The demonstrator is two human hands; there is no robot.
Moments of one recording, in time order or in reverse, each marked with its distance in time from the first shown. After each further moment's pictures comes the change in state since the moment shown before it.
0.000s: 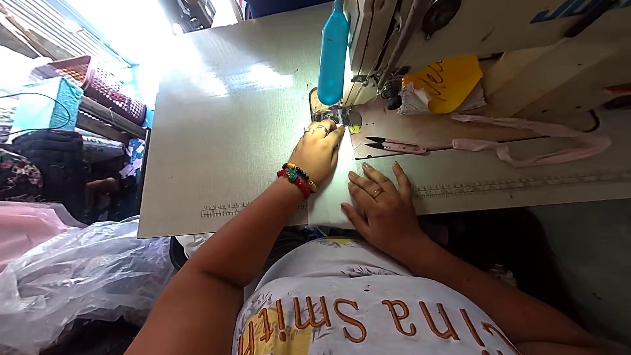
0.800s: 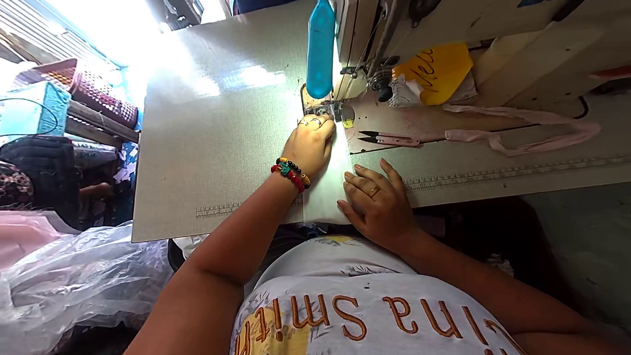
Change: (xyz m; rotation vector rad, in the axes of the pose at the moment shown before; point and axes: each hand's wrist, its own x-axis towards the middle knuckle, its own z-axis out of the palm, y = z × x) left_hand 0.007 -0.003 -0.002 0.031 -0.016 0.016; right_hand -0.006 0.006 0.007 0.027 0.116 -0.073
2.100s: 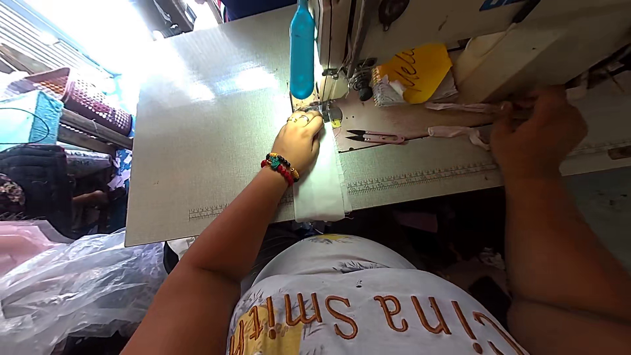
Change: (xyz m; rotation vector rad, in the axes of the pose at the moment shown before) left_hand 0.007 -0.006 -0.001 0.035 -0.043 0.016; right_hand -0.004 0.184 -0.112 -0.344 0.038 0.827
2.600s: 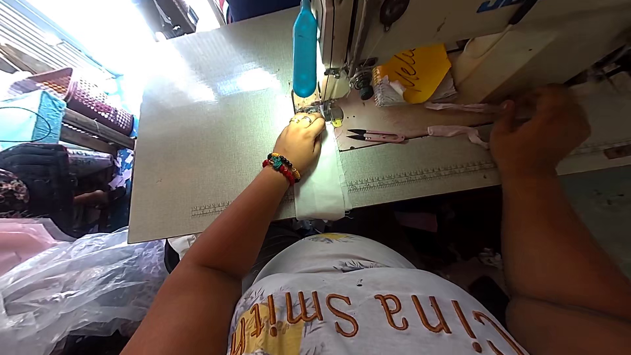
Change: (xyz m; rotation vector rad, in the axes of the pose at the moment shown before) left_hand -0.004 0.002 -0.001 -0.006 0.010 0.021; right_hand -0.002 0.005 0.004 0.004 0.110 -0.044
